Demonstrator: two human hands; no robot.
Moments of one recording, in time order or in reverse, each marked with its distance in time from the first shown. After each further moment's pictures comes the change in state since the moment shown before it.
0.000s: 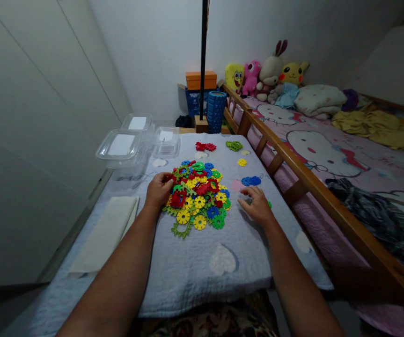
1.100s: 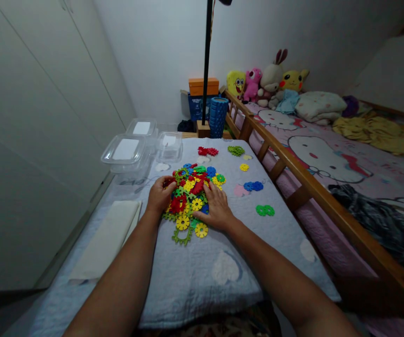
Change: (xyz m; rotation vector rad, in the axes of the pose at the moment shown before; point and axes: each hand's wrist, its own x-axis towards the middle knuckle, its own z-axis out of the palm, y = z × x) left_hand 0.002 -0.008 0.001 -0.159 0.040 0.008; right_hand 0.022 -0.103 0.089 -0.006 -0.244 -0.105
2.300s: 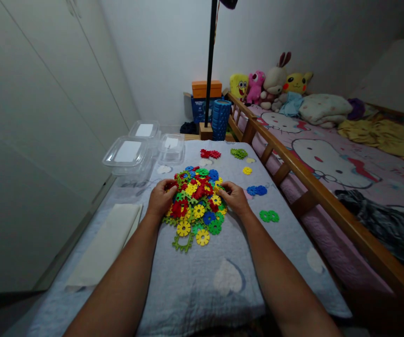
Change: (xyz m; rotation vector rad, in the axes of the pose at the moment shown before) left_hand 0.000 0.000 -0.001 0.020 -0.017 -0.010; right_hand 0.039 0.061 -0.024 0.535 0.256 0.116
